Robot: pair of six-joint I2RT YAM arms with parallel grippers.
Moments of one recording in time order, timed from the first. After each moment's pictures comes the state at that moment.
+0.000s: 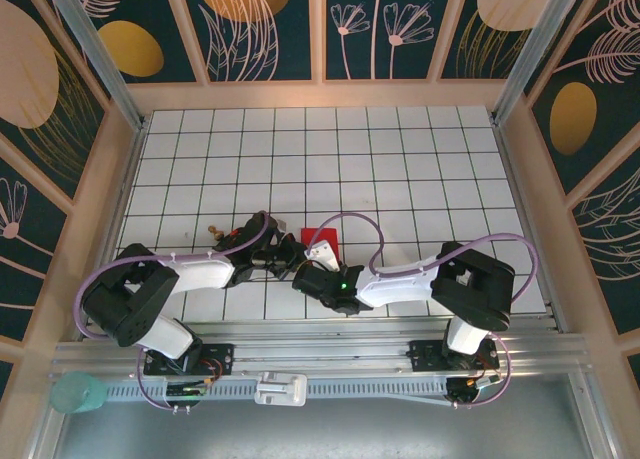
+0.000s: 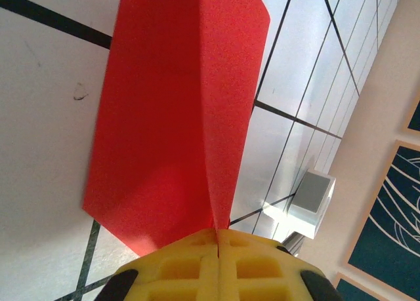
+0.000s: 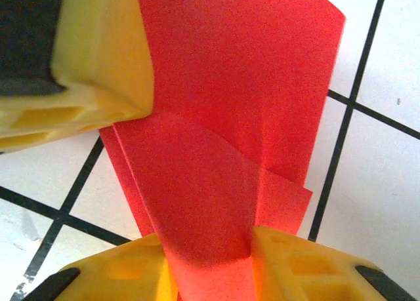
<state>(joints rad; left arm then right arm) -0.67 1.52 0.52 0.29 0.45 -1.35 1.26 1.68 0.82 -0.28 0.57 0.63</state>
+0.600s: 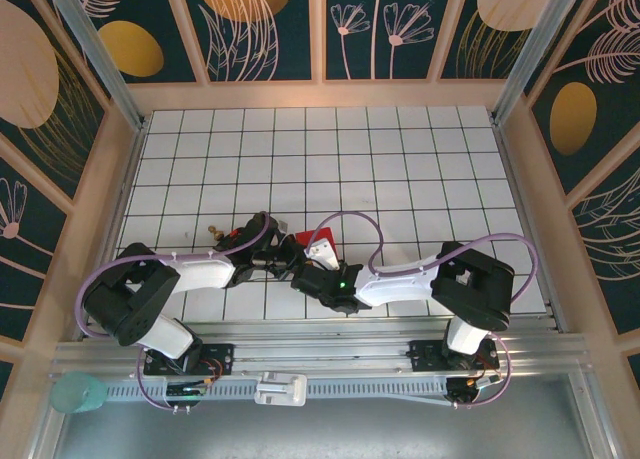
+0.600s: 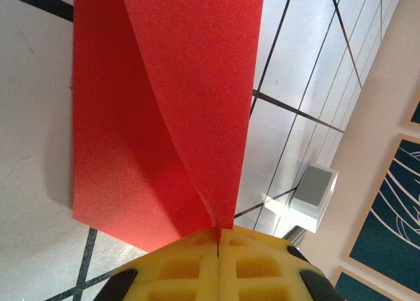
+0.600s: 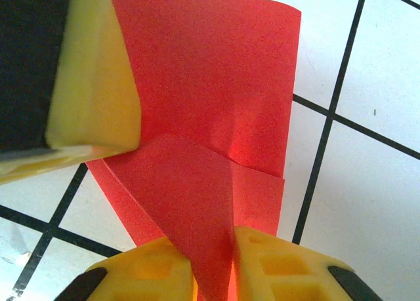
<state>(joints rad) -0.67 1.52 0.52 0.28 0.46 -1.34 1.26 1.69 0.84 -0.31 0.61 0.63</state>
